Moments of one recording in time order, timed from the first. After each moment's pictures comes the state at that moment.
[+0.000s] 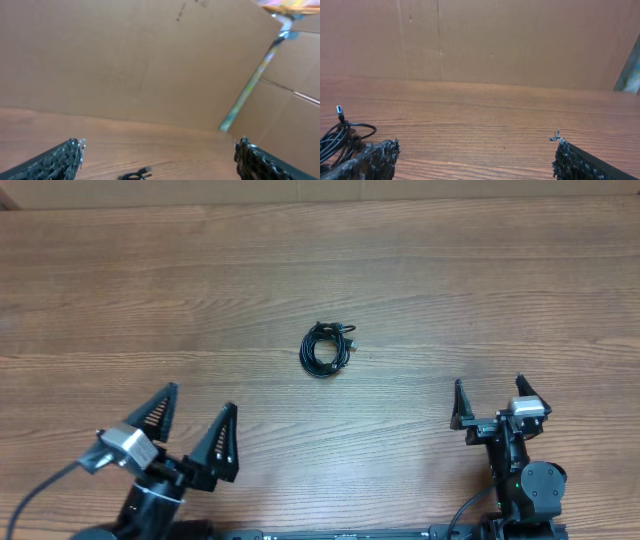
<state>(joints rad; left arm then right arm) 0.03 0.19 0.70 -0.40 0.41 -0.46 0.04 0.01 0.02 -0.03 -0.02 -0.04</state>
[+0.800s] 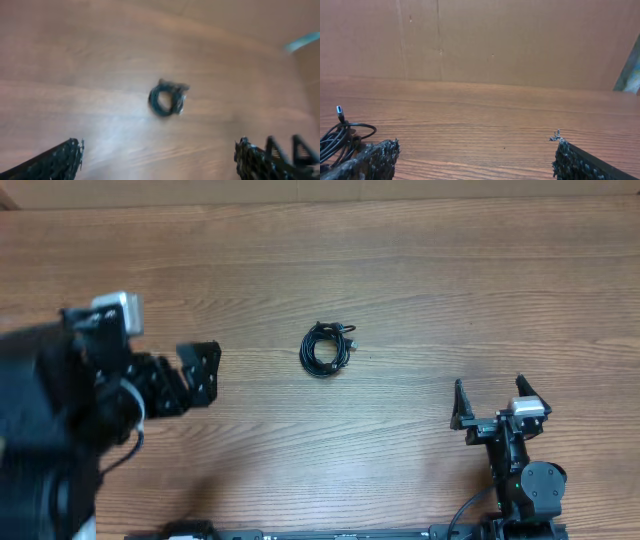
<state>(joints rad) 0.02 1.10 1.71 -1.40 0.30 -0.27 0.04 0.01 0.02 -0.03 -0.02 -0.03</state>
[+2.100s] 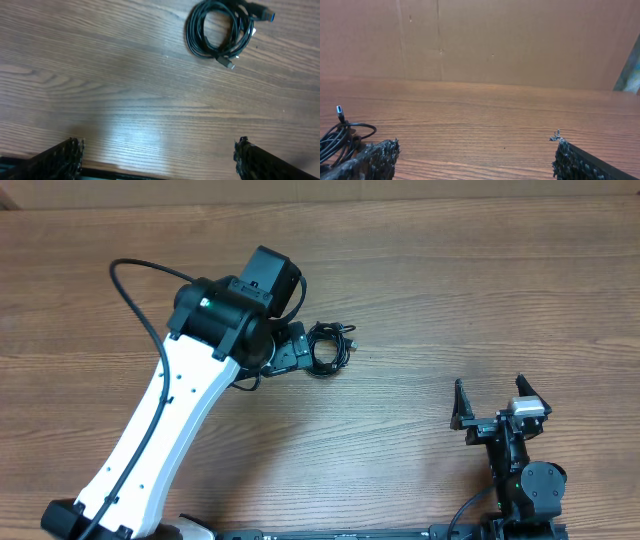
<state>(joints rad) -0.48 1.58 1.72 -1.53 -0.05 -0.73 0.04 0.01 0.02 -0.03 -0.02 -0.03</state>
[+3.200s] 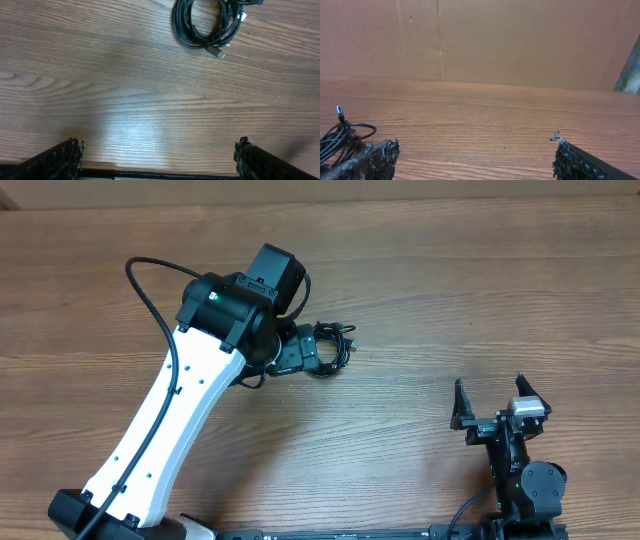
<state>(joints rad) -0.48 1.60 1.72 -1.51 0.01 -0.67 0.04 0.01 0.02 -0.03 -0.02 -0.03</state>
